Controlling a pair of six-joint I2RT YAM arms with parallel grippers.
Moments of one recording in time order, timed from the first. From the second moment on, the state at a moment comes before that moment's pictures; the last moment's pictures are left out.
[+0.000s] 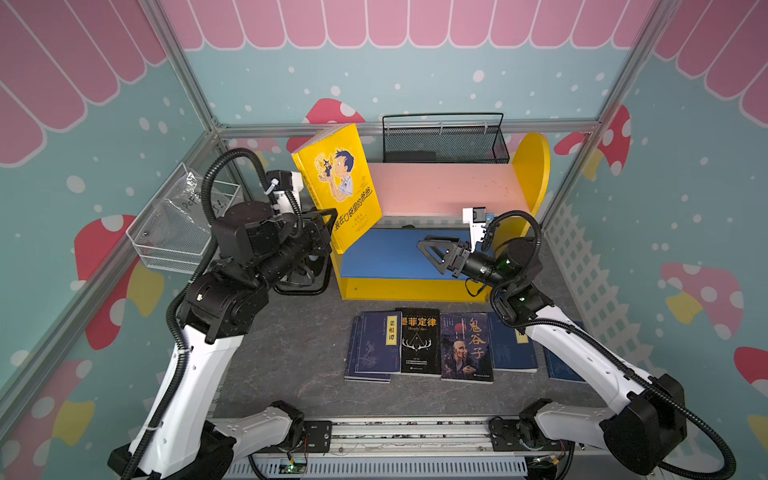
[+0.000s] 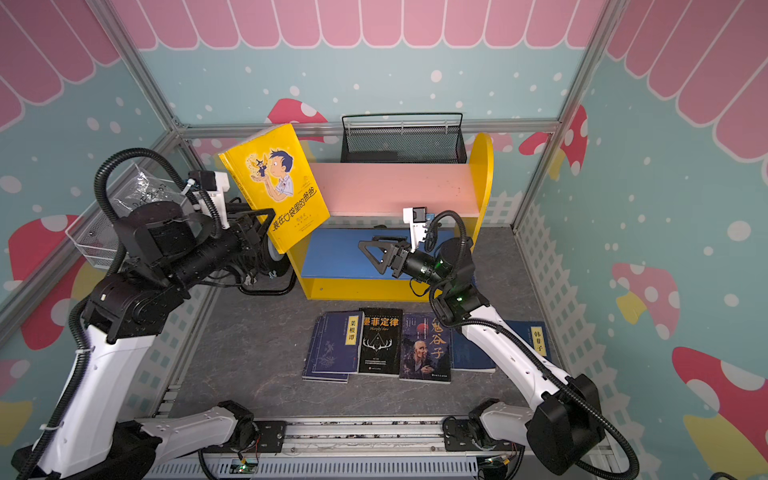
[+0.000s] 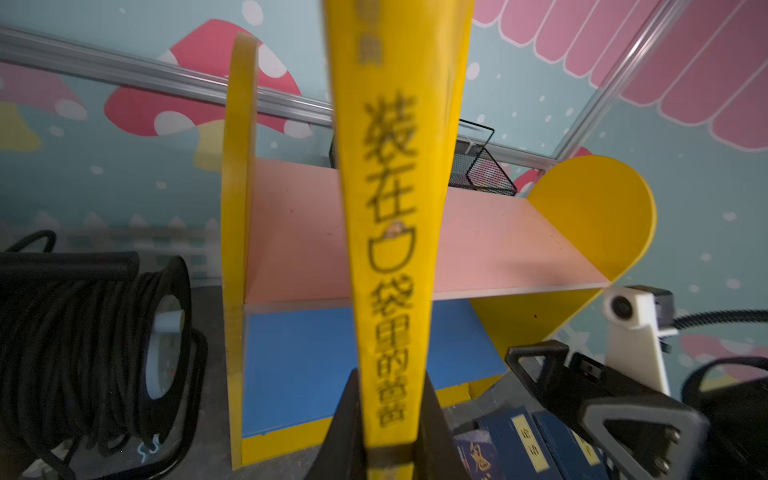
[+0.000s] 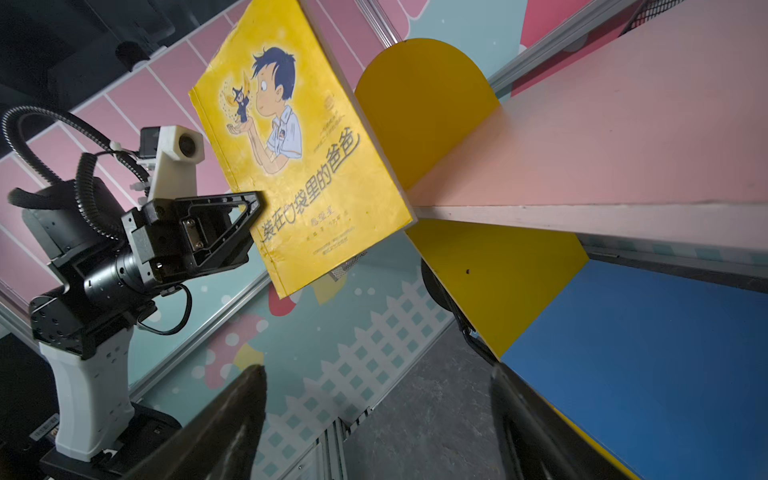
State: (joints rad) left arm -0.47 1.19 1.77 -0.74 -0.08 -0.31; right arm 0.50 1.25 1.05 0.41 -0.61 0.76
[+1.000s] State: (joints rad) left arm -0.61 1.43 1.70 -0.26 -0.64 -0.08; right arm 0.50 1.39 1.38 0.11 -0.41 0.41
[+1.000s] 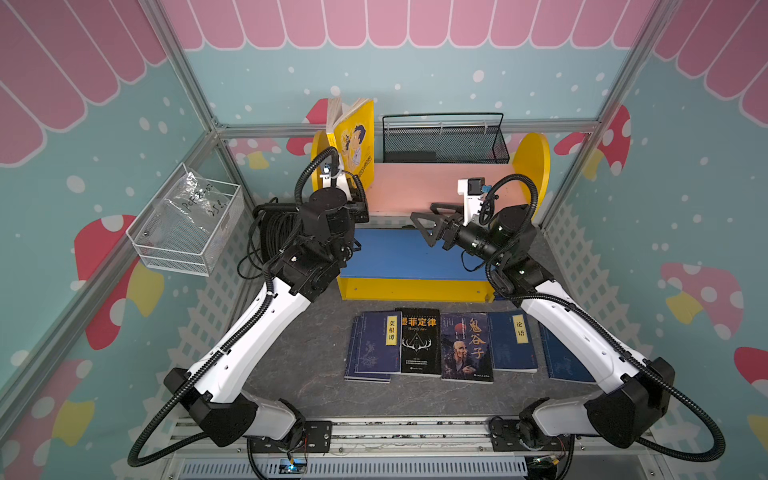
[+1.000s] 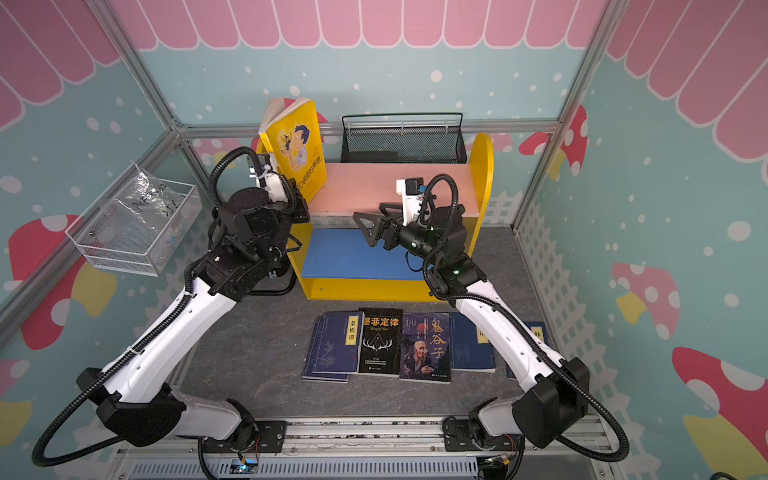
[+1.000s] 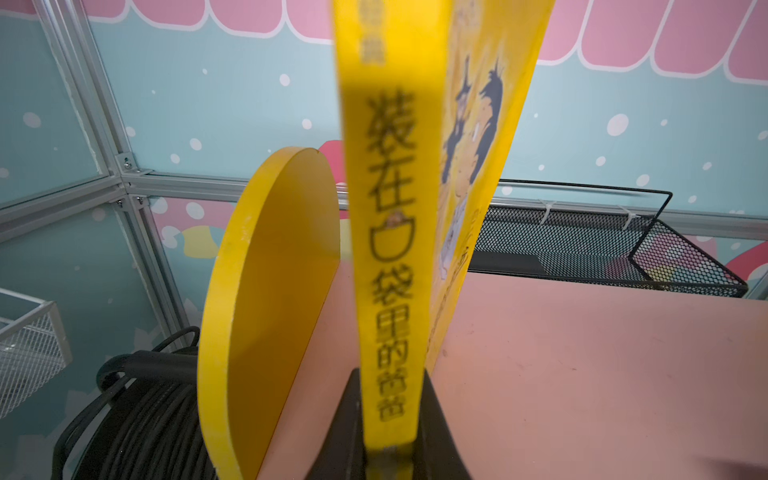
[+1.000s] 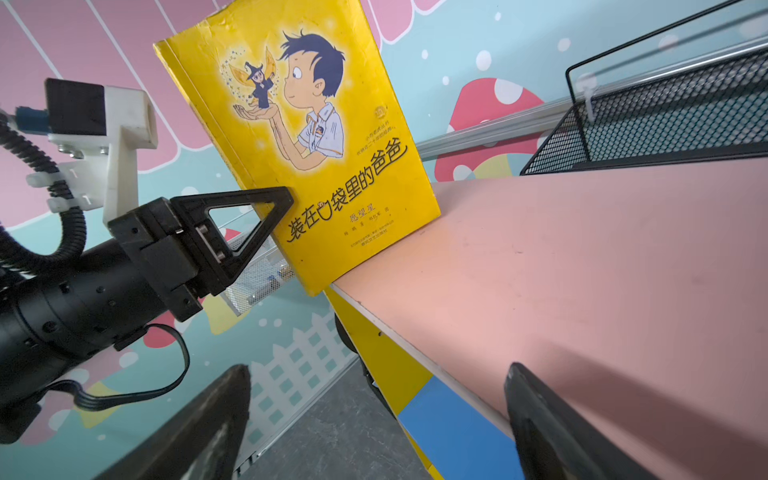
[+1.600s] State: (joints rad) left arm -0.55 1.54 1.82 -0.28 -0.72 -0.23; right arm 0.49 1.66 1.77 0.01 -0.33 0.26
